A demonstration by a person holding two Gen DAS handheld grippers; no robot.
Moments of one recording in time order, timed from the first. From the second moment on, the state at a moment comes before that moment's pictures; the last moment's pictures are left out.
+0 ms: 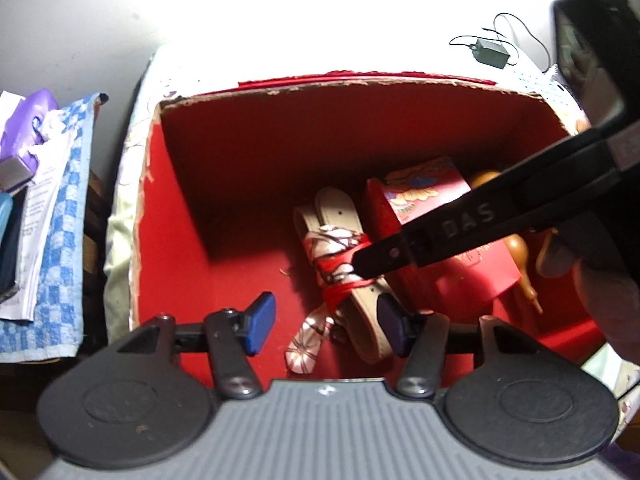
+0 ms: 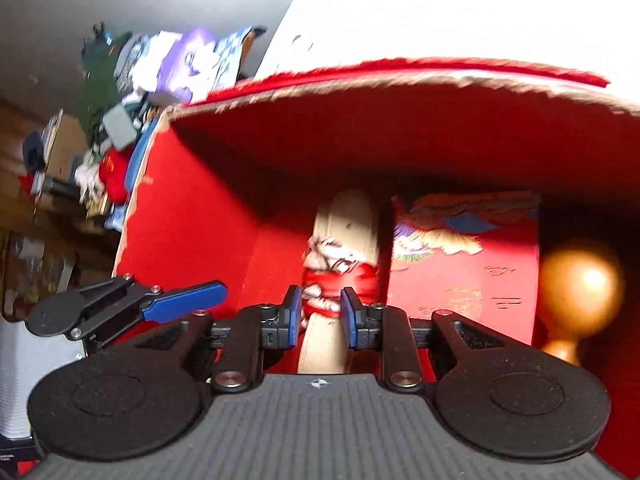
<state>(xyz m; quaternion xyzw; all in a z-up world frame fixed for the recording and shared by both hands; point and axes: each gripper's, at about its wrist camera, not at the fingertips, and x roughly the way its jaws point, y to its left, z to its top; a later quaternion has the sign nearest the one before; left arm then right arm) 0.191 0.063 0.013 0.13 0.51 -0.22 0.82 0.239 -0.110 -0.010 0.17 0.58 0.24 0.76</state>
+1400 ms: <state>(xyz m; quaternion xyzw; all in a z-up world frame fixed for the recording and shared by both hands) 0.209 0.029 0.008 0.19 0.48 -0.17 0.84 0.225 -0.143 -0.004 0.21 0.51 0.11 0.82</state>
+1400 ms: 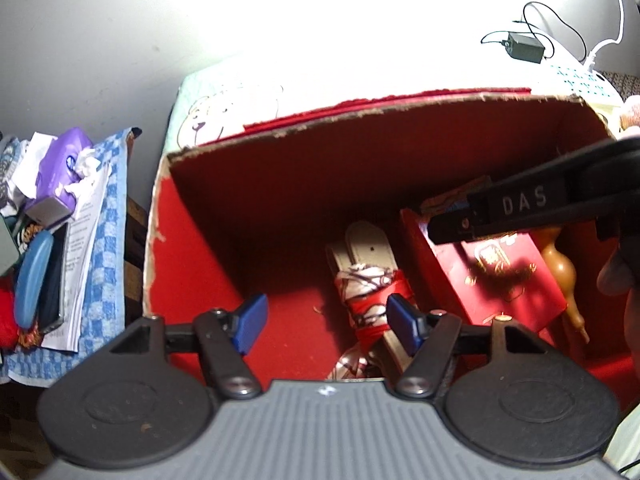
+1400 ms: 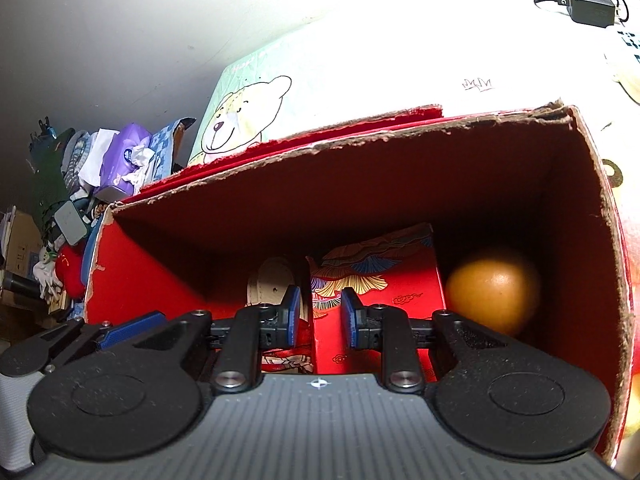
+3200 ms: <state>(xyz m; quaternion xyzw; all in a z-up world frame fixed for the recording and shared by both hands) 0.218 0.016 0.000 0.20 0.45 -0.16 0.85 0.200 -0.137 0.021 0.19 0.45 0.10 0.87</state>
